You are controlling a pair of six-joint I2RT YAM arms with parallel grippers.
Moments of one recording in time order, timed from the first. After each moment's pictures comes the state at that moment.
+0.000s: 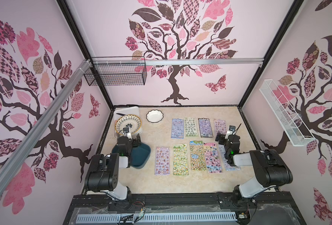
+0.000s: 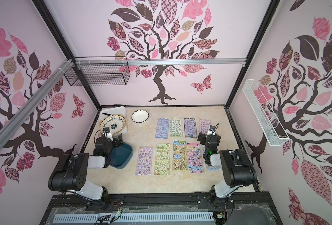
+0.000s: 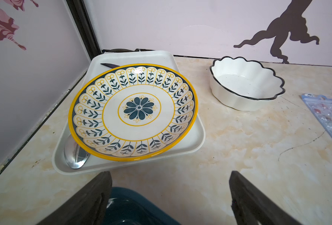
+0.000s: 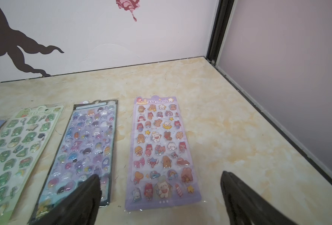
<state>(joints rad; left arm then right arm) 0.05 1.56 0.39 0.84 -0.01 -0.04 0.06 1.57 0.39 0.87 0.25 0.11</state>
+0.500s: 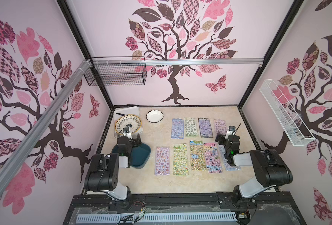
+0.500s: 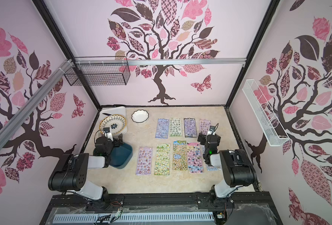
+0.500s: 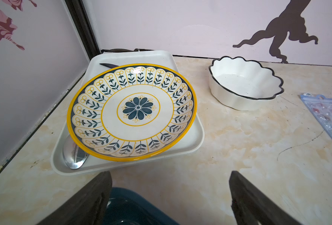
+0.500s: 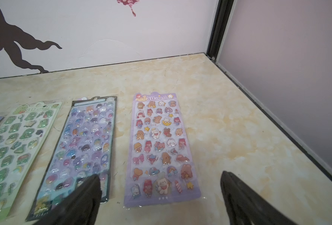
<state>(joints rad) 0.05 1.56 0.39 0.84 -0.01 -0.04 0.06 1.57 0.39 0.86 0.25 0.11</state>
